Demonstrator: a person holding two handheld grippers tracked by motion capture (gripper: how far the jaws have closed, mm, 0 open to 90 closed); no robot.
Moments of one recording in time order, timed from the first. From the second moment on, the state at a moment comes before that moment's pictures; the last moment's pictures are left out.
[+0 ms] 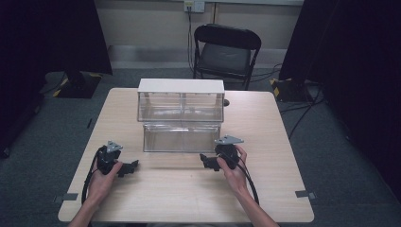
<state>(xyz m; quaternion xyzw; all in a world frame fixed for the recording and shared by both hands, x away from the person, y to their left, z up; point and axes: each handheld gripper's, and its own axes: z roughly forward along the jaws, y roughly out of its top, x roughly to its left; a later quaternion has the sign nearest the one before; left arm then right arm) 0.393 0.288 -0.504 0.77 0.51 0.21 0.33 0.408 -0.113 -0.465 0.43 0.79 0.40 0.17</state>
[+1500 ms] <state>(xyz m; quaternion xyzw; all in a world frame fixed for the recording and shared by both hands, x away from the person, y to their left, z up) 0.393 0.288 -0.503 0.77 0.51 0.21 0.33 0.404 -0.106 -0.458 0.43 0.78 0.40 0.19</state>
